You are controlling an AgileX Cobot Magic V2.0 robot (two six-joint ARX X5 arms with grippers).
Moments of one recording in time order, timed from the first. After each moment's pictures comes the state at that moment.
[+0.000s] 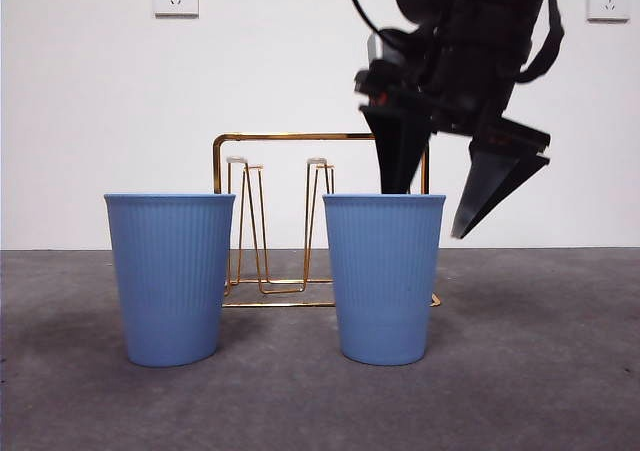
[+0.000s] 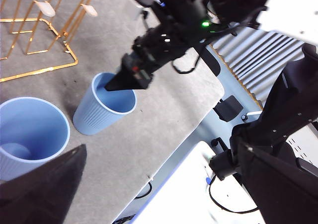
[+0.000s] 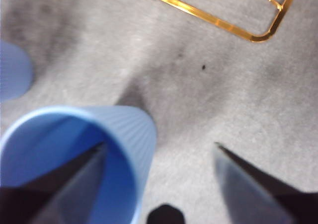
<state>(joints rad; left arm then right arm) -0.16 0.72 0.93 -0.82 0.89 -0.20 0.55 1.71 1.33 -0.87 -0.14 0.11</state>
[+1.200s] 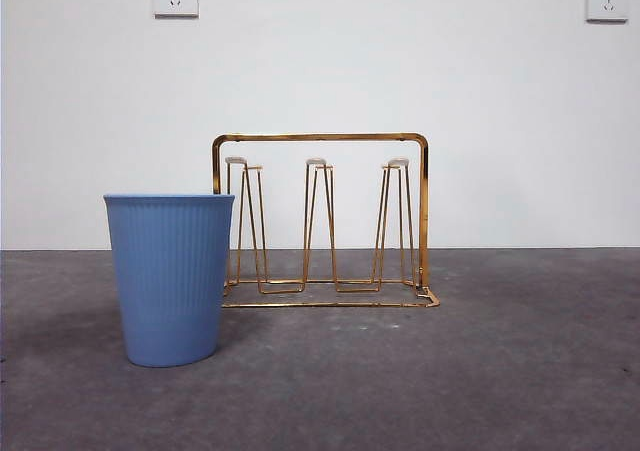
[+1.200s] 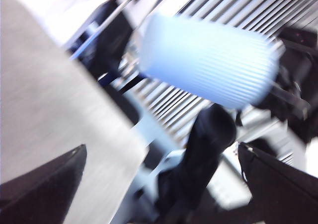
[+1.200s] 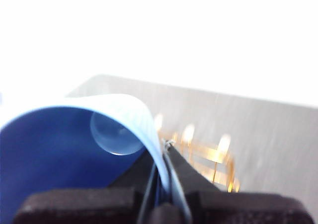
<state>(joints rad) -0.54 1.10 0.93 0.21 0.74 -0.84 0.55 0.95 1.34 -0.59 -0.05 0.12</state>
